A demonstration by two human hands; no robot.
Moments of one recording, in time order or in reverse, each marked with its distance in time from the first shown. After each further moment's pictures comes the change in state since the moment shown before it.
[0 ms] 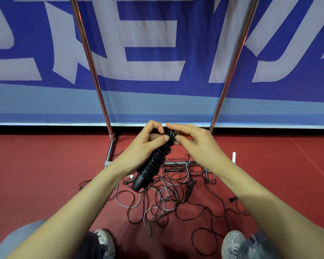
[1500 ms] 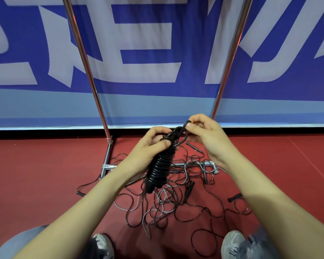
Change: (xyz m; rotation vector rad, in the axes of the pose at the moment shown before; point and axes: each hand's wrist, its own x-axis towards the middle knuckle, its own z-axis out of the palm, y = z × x) left_hand 0.007 -0.011 0.016 -0.153 -0.001 0.010; right_hand 0.009 -0.002 -0.025 0.373 0.170 0.275
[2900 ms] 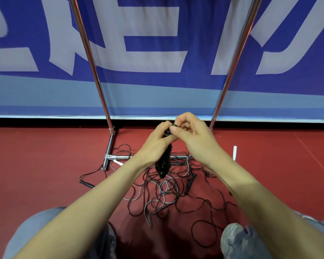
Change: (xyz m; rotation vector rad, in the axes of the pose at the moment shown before) left_hand 0.023 -0.023 0.004 0.398 0.115 0.039; right_hand -0.016 0.004 0.041 -0.102 -0.094 -0.061
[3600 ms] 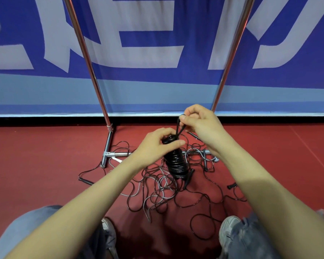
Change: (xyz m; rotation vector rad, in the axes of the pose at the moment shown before) left_hand -0.017 -0.008 -0.002 0.281 -0.089 0.055; right_hand 0.013 0.005 -0.027 0.075 0.075 0.149
